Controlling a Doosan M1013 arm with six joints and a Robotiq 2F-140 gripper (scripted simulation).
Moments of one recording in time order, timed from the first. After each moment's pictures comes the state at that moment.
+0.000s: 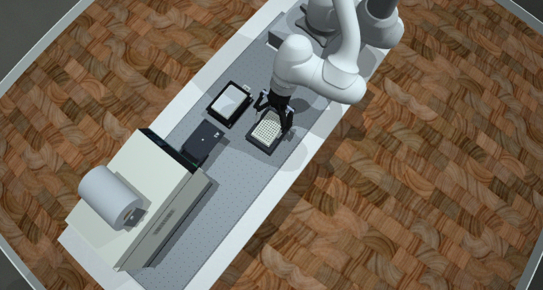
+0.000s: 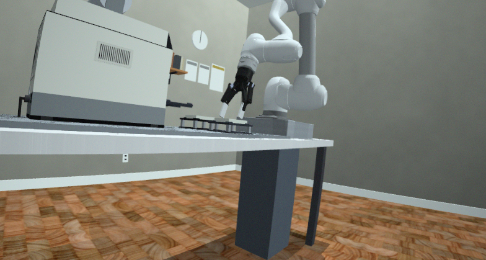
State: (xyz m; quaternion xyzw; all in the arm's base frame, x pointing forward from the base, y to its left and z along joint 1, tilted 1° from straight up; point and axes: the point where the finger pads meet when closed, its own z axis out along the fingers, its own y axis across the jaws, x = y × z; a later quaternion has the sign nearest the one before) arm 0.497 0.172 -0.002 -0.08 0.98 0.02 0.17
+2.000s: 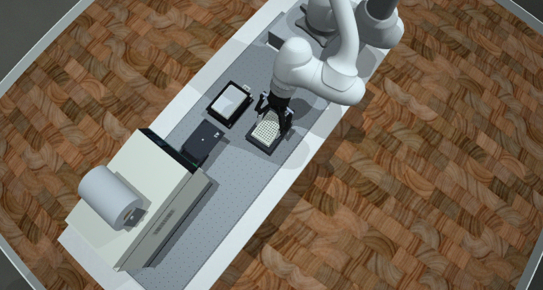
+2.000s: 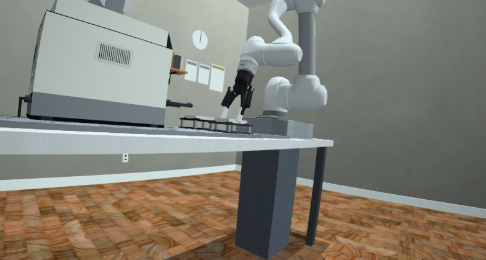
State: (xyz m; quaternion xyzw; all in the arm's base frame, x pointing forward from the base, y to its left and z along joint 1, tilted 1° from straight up) arm 0.497 0.173 -0.017 -0.08 0.98 0.02 0.17
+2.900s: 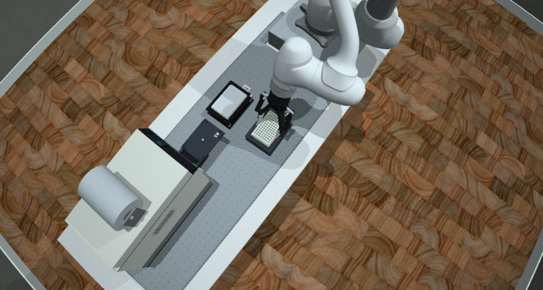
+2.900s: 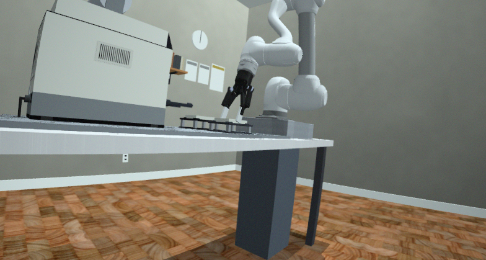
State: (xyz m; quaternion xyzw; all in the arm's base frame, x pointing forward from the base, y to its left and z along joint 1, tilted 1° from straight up) arm 0.497 0.173 -0.017 -0.08 0.98 0.02 0.17
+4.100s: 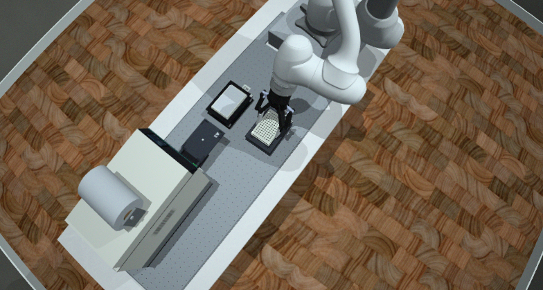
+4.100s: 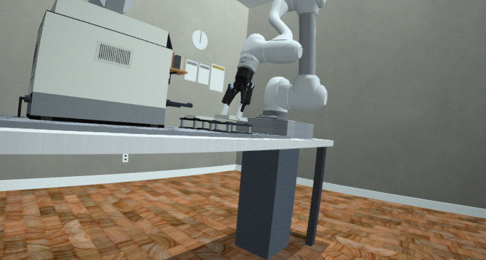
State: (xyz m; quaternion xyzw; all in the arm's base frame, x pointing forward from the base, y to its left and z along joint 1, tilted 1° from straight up) arm 0.497 0.172 -0.003 -0.08 0.98 0.02 0.17
